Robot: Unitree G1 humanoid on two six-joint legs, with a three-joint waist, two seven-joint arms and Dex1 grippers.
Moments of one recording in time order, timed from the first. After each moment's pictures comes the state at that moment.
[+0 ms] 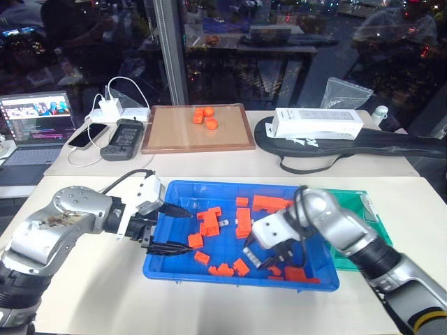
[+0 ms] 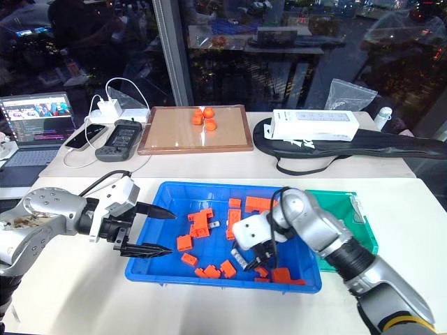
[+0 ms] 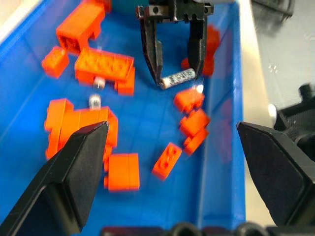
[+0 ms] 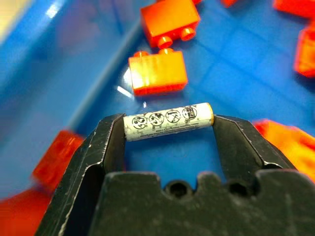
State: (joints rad) left arm -0.40 0.93 -0.01 -0.39 -0.67 0.74 -1.25; right arm -0.68 -0.79 0.50 -0.14 -0.02 0.18 1.52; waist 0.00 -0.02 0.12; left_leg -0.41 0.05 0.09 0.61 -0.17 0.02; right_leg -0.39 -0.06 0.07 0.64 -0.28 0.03
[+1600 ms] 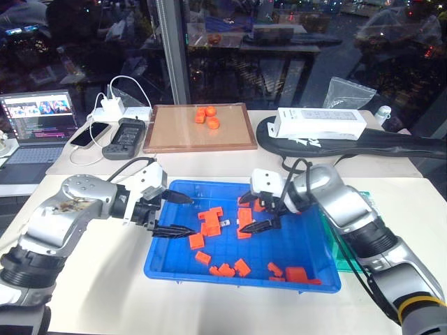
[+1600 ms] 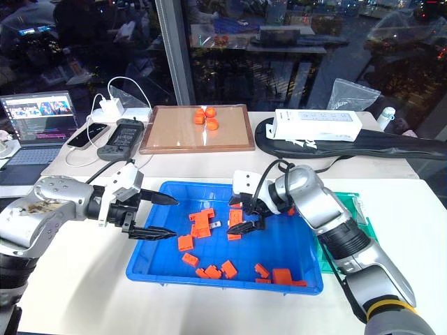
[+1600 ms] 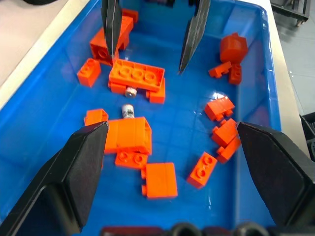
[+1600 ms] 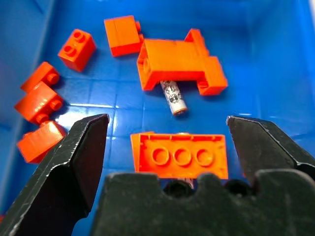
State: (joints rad) left arm -0.44 0.95 -0.05 -0.29 -0.55 0.70 -1.26; right arm -0.79 -0.61 0.46 0.03 0.06 0.55 1.28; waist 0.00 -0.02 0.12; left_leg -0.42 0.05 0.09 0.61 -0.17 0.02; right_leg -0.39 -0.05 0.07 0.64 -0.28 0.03
